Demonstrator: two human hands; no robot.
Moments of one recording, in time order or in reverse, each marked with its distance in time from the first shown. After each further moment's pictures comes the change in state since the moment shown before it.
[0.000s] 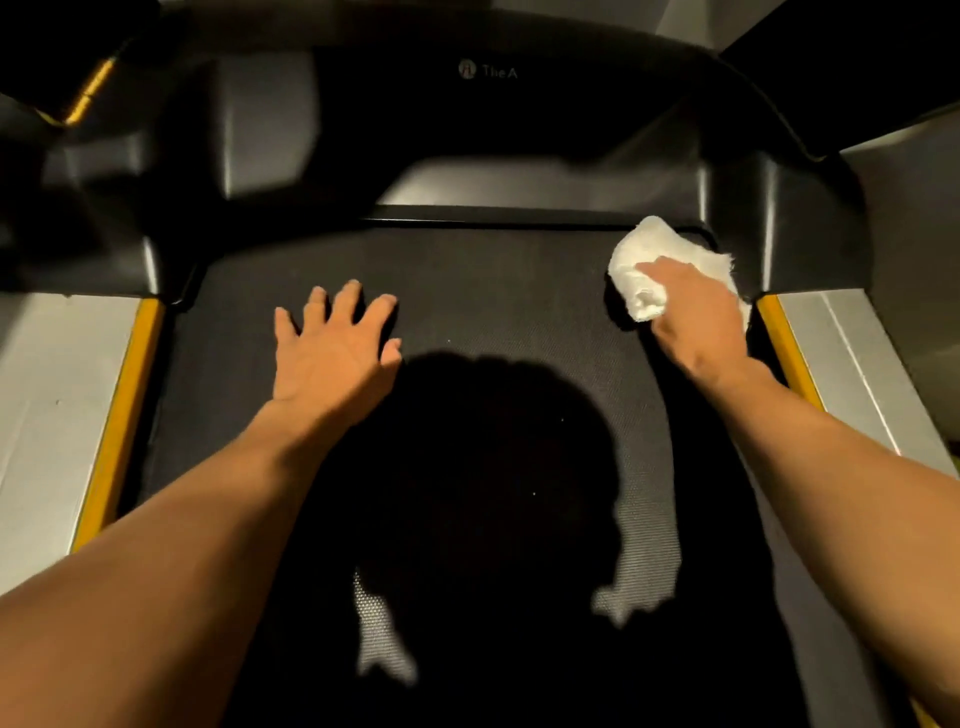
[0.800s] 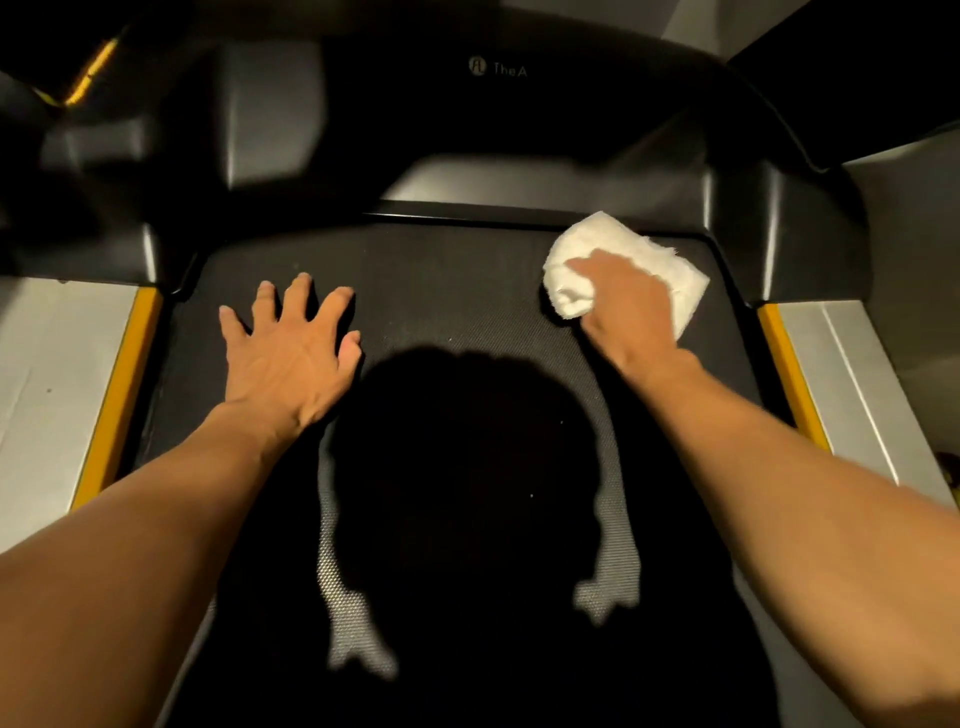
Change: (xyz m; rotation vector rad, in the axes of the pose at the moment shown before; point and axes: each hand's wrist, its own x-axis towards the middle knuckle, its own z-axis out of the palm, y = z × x) left_hand -0.008 -0.034 0.000 0.037 0.029 -0.078; right_hand 0.010 -0.062 0.020 -0.019 -0.116 -0.100
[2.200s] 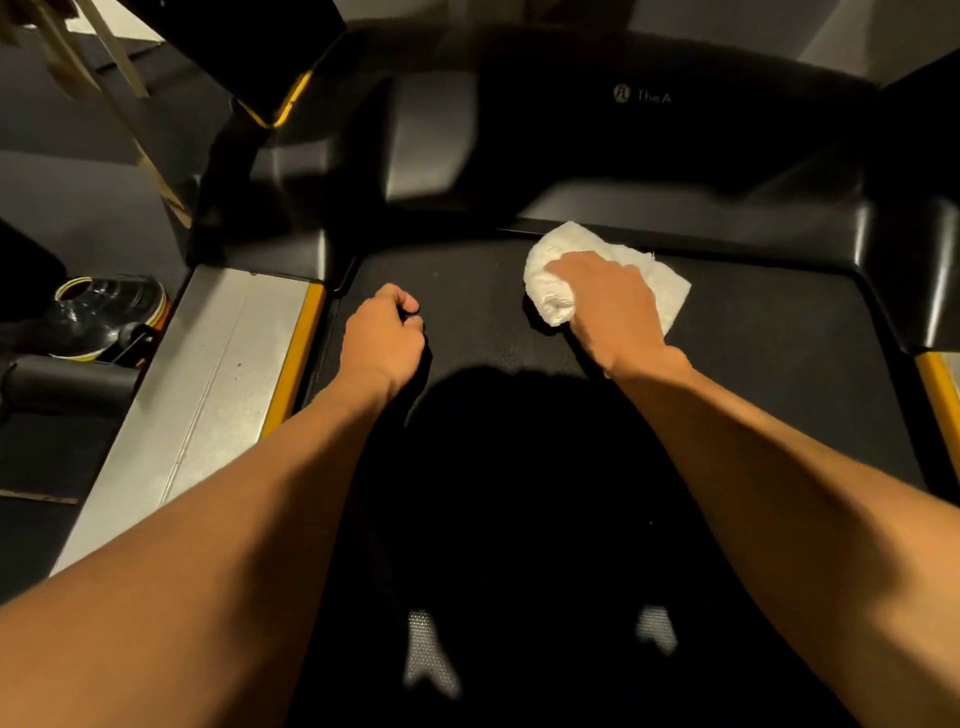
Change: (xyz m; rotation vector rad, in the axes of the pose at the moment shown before) left_hand 0.008 -0.039 -0.017 -0.789 0.025 -0.385; right_hand 0.007 -0.143 0.003 -0.049 0.032 -0.321
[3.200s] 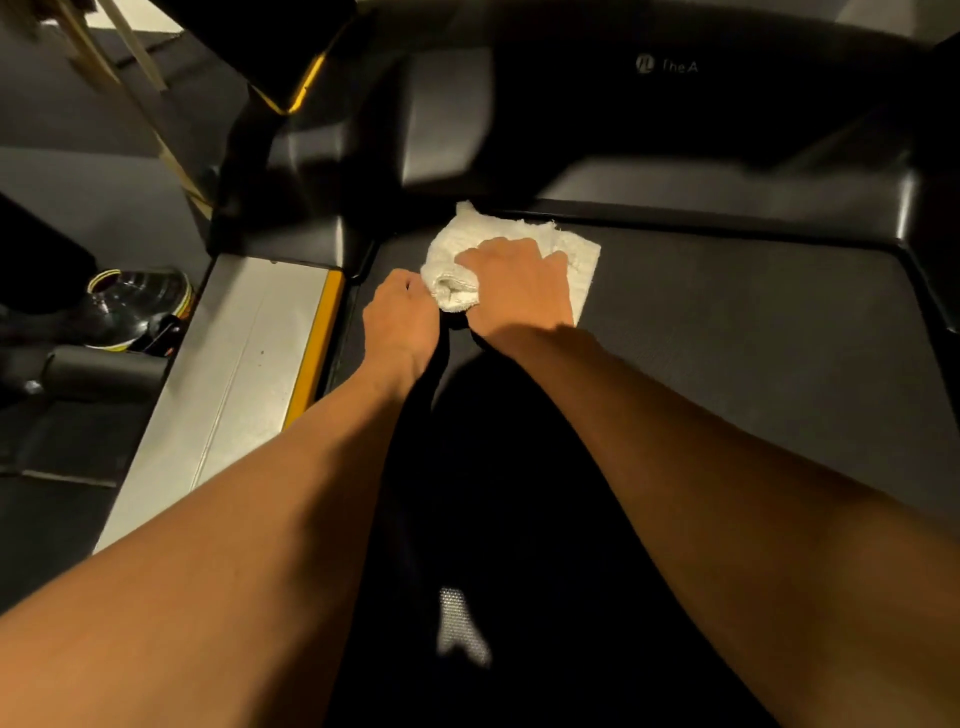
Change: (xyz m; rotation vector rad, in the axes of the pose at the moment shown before) left_hand -0.006 0.015 0.002 -0.158 0.113 -0.113; right_hand 0.017 -0.092 0.008 0.040 -0.117 -0.022
